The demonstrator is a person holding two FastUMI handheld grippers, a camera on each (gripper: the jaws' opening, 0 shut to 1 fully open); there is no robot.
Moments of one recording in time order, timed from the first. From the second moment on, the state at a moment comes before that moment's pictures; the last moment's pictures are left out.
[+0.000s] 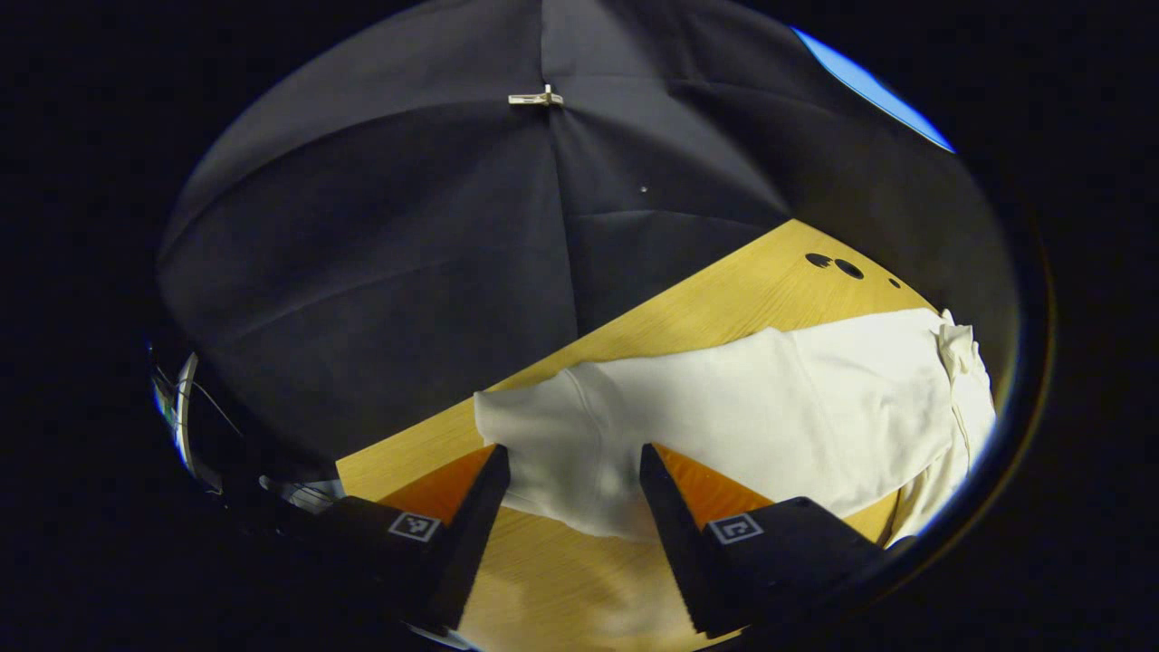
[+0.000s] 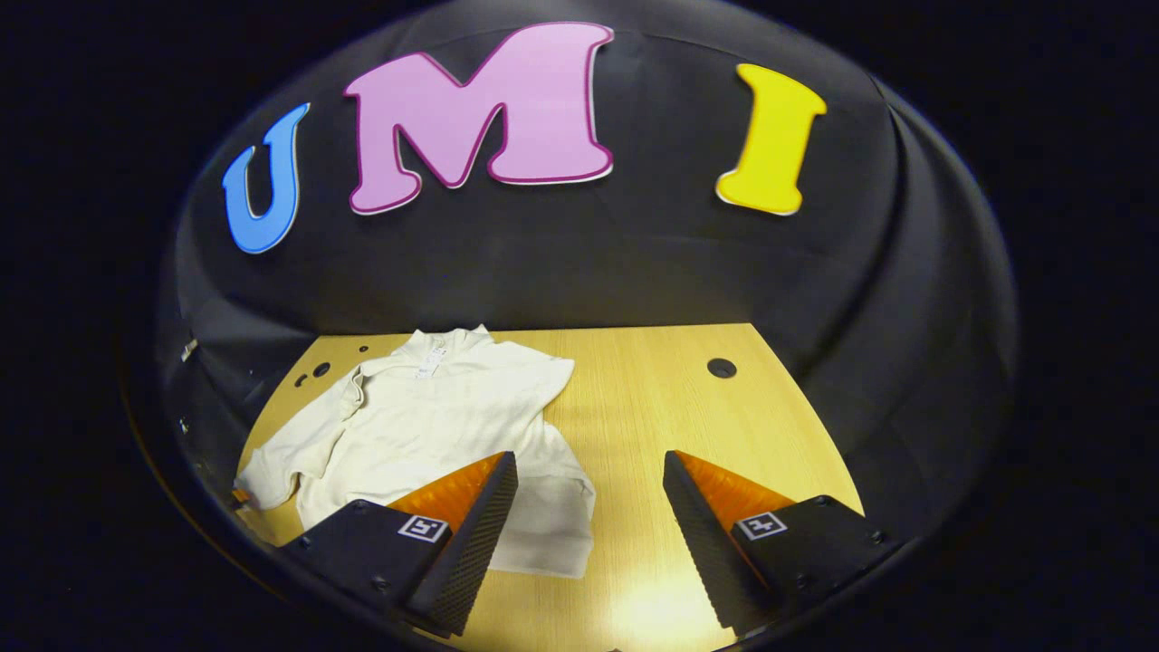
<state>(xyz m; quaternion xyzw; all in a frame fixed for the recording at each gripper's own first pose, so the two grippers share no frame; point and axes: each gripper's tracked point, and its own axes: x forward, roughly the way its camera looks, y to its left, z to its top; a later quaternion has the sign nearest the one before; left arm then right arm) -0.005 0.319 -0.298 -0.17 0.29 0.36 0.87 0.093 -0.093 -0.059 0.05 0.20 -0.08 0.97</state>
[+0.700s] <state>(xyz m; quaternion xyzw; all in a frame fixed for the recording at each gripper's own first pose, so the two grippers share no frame) 0.007 0.302 -0.293 -0.13 0.30 0.31 0.89 0.045 -0.130 -0.076 0.10 0.21 -0.11 0.97</state>
